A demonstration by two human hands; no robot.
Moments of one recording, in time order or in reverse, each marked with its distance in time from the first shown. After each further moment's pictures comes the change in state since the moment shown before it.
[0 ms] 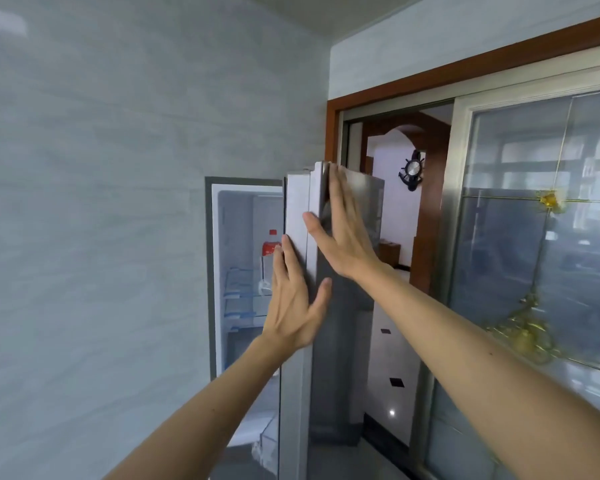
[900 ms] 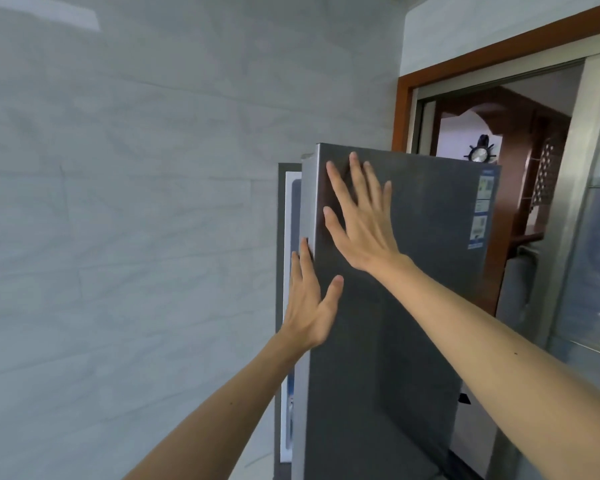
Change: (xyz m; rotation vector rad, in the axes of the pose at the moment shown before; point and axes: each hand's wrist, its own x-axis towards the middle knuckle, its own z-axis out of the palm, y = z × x) left_hand 0.046 -0.166 -0.053 -0.111 -0.008 -0.199; right_hand 0.071 -0.008 0.175 -0.369 -0.054 -0.130
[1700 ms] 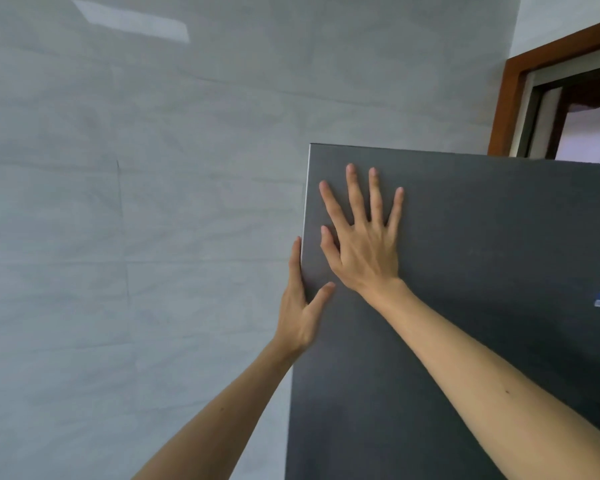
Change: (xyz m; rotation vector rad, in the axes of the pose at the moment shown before) left_hand 0.101 -0.097 0.005 -0.176 0.270 -0.027; right_hand 0.060 0.019 0.144 -0.053 0.213 -0.158
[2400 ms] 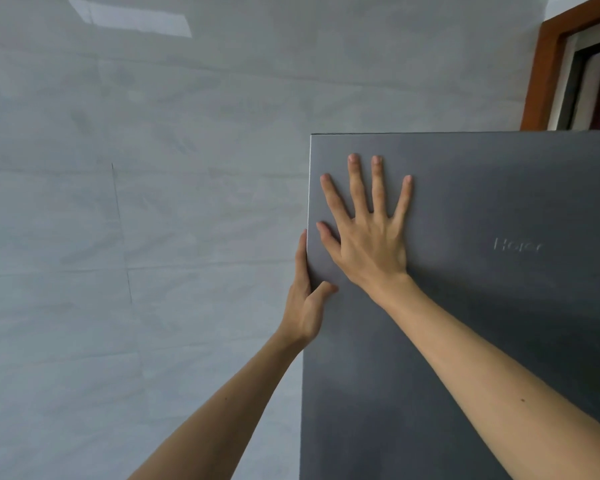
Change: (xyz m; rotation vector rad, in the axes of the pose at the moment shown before) left_hand 0.060 -0.052 0.009 -0.088 -0.067 -0.085; right_hand 0.015 0.009 0.071 -0.078 0.023 0.001
